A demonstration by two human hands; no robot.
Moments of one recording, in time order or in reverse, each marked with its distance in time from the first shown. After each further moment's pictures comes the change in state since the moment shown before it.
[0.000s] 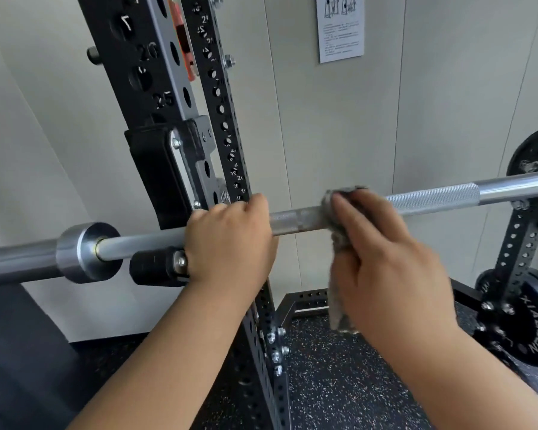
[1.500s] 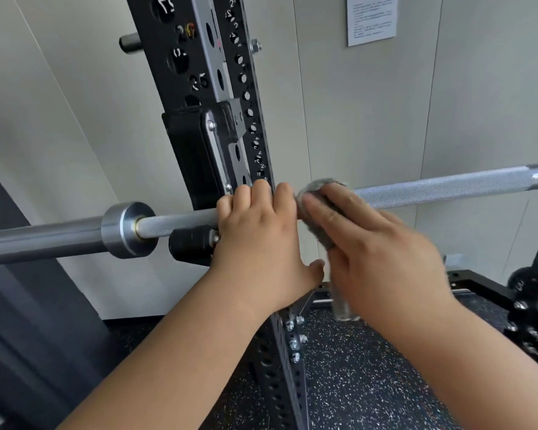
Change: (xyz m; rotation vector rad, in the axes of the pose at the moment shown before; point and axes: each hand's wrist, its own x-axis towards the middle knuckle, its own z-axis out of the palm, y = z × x) left_hand -0.021 -0.004 -0.027 -0.099 -0.274 0.038; right_hand 0.003 -0.016 0.022 0.010 -0.039 -0.225
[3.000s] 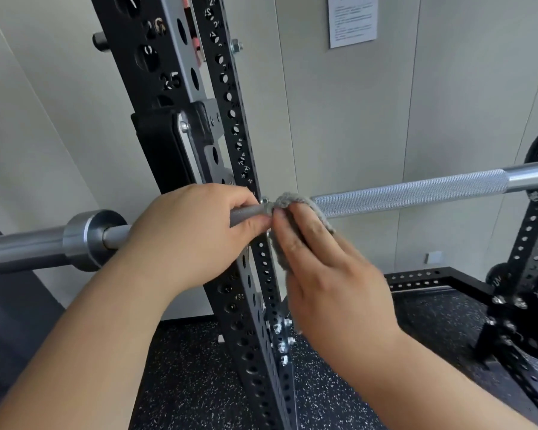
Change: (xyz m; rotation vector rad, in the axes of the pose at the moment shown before) left_hand 0.018 -0.043 -0.041 -0.249 -0.190 -0.009; right_hand -0.021 -0.018 0.020 0.003 -0.089 0.004
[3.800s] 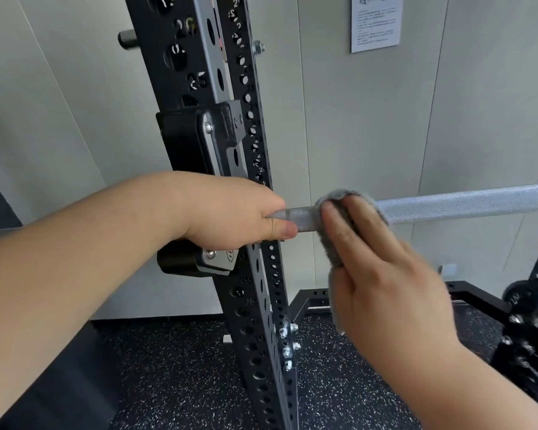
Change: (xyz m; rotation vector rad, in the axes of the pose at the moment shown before) left_hand 0.053 -0.006 -0.018 0.138 -0.573 0.230; right_hand 0.010 0.016 -0.016 -0.032 0.132 -0.025
